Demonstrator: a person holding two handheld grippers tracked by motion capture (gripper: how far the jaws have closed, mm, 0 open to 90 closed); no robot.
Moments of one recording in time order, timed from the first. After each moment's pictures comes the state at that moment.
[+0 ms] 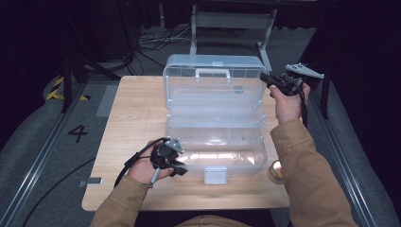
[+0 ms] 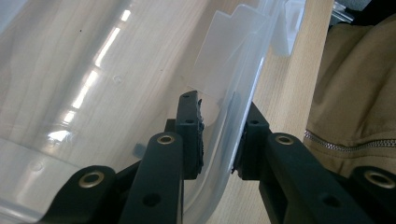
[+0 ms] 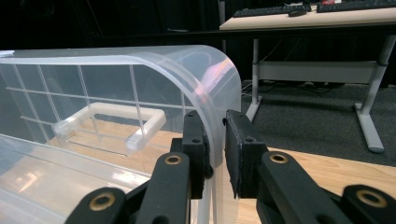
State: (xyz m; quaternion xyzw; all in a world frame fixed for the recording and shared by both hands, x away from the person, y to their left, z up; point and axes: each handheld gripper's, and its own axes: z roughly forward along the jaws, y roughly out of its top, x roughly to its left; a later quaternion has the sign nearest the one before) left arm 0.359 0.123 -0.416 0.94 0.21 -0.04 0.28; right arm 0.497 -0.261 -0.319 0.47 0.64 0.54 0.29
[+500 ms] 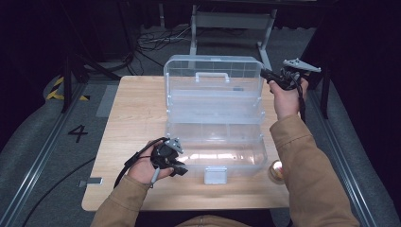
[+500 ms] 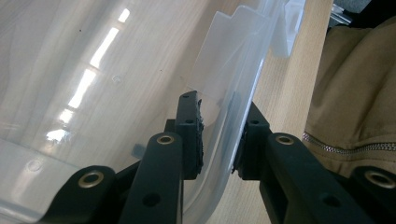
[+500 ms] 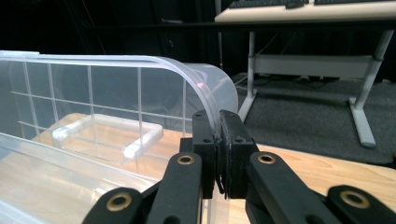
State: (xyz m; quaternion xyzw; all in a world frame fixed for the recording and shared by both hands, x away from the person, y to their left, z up) left arm 0.359 0.123 -0.416 0.93 0.21 -0.04 0.28; right arm 0.518 -0.262 -0.318 0.47 0.65 0.52 0.29
